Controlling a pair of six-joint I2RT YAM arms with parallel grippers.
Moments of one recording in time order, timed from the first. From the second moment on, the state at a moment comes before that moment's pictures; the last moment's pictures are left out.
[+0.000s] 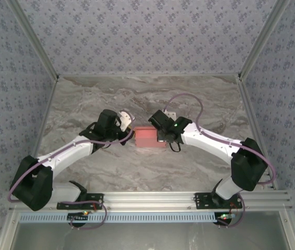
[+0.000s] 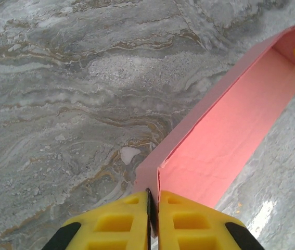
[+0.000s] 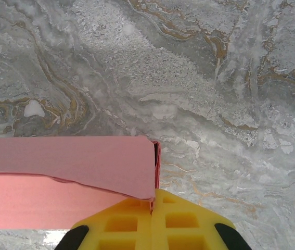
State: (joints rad) left arm -0.58 1.29 0.75 -0.15 0.28 0.06; right arm 0.85 1.55 1.17 -0.80 0.36 0.77
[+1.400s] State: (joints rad) left arm -0.62 1.34 0.77 -0.09 0.16 -0.35; right arm 0.88 1.59 1.21 -0.84 0.40 0.80
